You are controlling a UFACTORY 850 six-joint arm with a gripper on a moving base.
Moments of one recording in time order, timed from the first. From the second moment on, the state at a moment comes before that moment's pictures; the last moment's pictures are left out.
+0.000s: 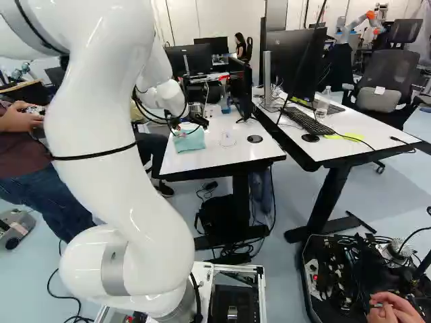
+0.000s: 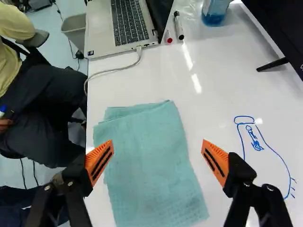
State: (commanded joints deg) arm 7.2 -18.5 -58.7 5.8 1.3 0.0
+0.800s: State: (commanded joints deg) arm 5.9 -24.0 -65.7 5.8 1.3 0.0
